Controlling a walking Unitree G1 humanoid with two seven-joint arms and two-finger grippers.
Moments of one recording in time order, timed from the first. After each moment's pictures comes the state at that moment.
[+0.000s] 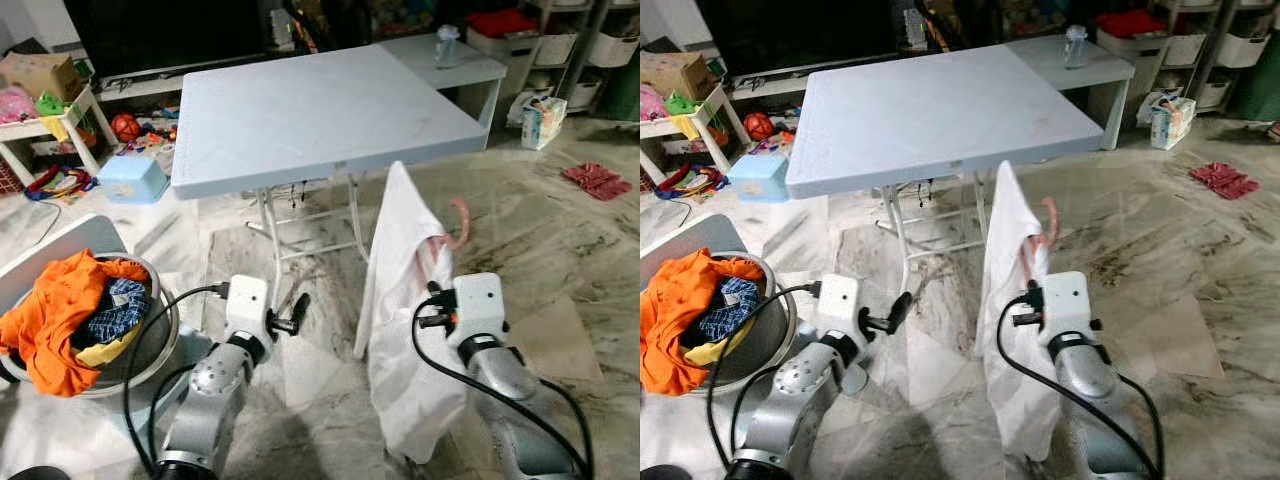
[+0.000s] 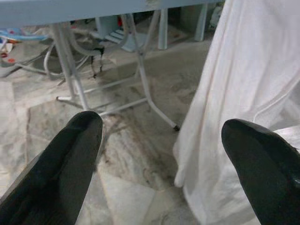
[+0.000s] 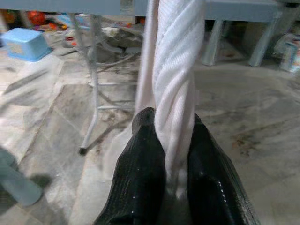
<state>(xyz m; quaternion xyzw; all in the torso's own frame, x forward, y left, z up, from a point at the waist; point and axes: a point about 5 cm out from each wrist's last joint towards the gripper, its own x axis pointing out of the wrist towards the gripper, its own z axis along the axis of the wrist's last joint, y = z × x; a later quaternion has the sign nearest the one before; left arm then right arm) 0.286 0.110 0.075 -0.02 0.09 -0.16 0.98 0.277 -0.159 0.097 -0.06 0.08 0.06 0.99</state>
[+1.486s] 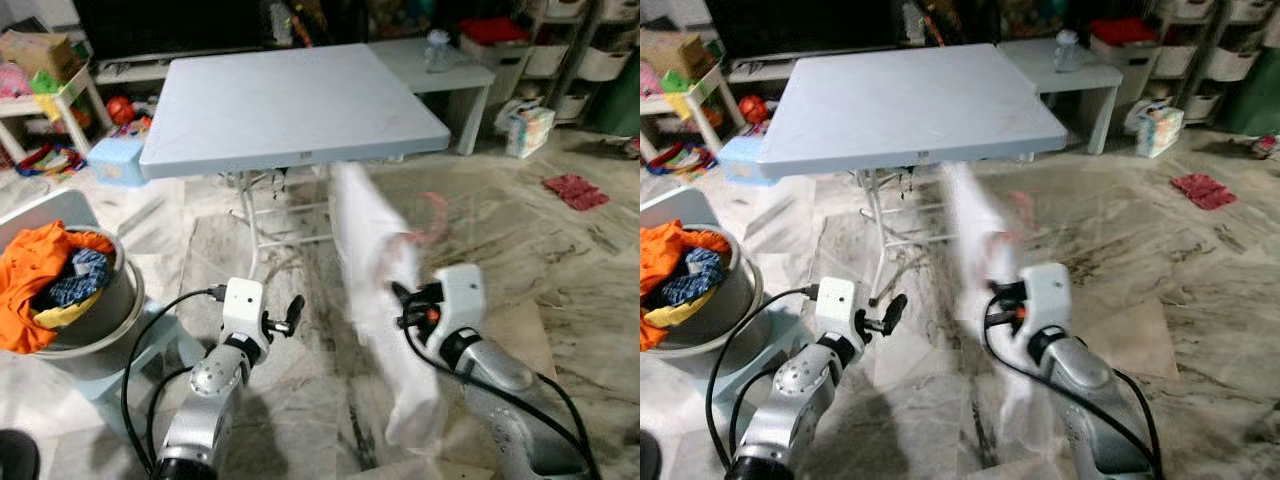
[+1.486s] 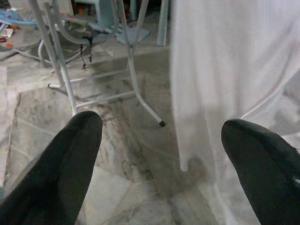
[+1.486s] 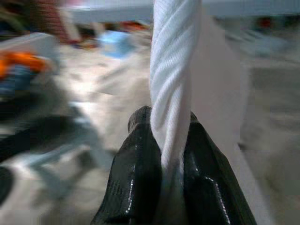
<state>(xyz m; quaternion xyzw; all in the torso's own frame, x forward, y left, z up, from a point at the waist) 0.291 0.115 0.068 -0.02 0.10 -0.15 0.98 0.265 -0.128 0.130 0.05 0.09 0.24 0.96</state>
